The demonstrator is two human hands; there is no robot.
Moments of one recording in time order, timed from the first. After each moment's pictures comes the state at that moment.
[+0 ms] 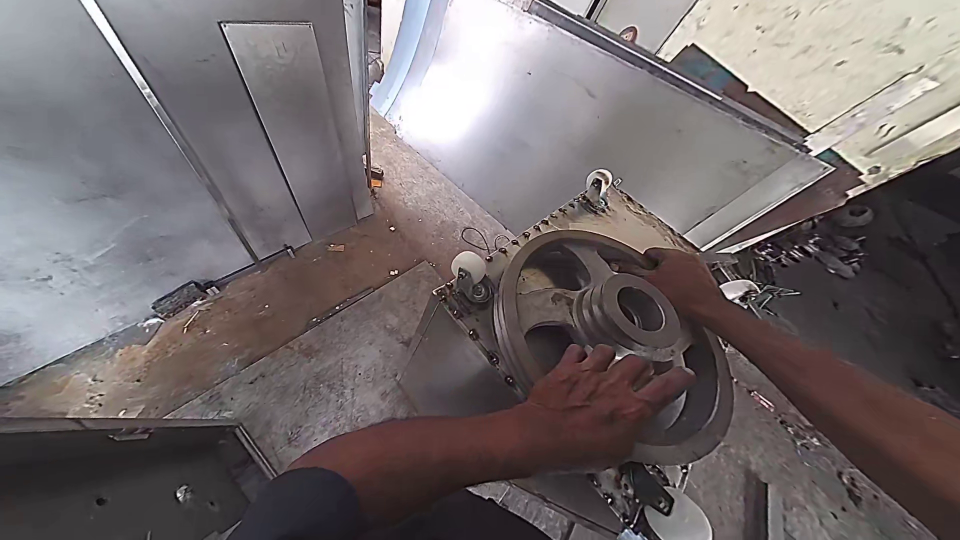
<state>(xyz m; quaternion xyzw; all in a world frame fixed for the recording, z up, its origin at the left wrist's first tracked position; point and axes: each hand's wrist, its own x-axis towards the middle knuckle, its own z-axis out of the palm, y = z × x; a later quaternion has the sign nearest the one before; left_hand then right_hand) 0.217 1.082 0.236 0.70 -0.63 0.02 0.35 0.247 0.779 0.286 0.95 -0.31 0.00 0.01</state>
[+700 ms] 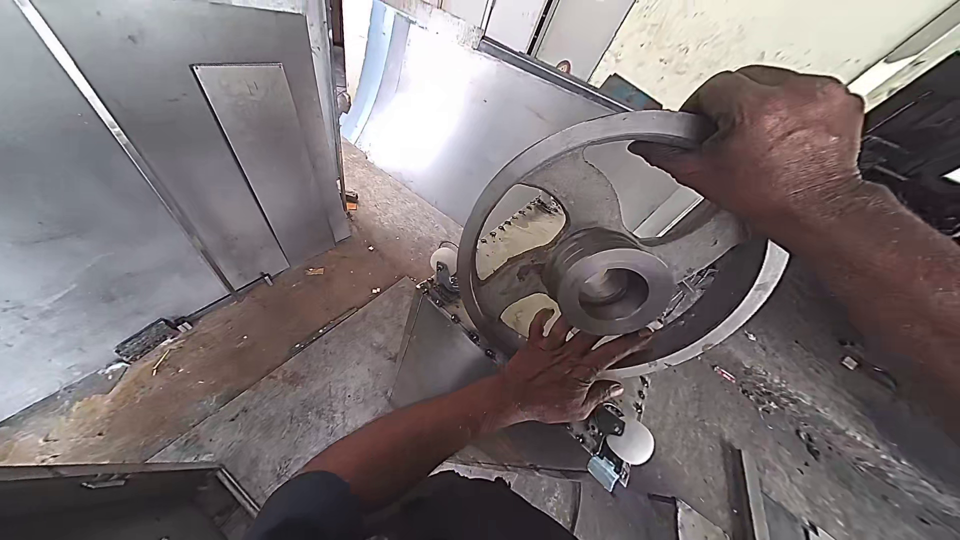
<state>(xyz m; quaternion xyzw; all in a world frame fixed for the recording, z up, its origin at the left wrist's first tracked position) 0.203 1.088 0.213 0.66 -0.62 0.14 0.41 0.217 0.936 0.486 0.93 -0.08 0.27 0.22</state>
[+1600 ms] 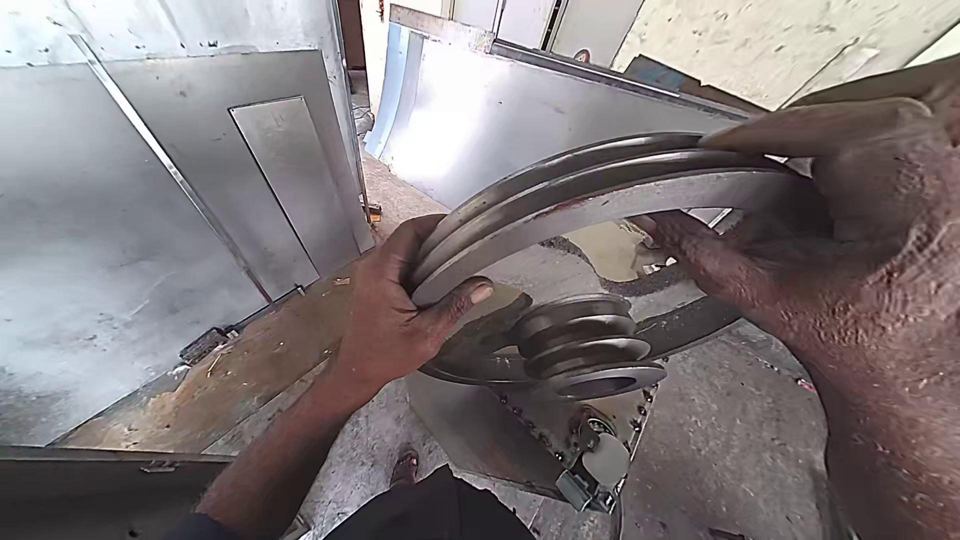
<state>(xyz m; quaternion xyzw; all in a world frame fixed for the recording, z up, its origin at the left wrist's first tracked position) 0.275 1.198 0.334 0.62 -0.44 0.14 0.63 0.128 0.930 0.445 0.88 0.05 0.47 0.10</state>
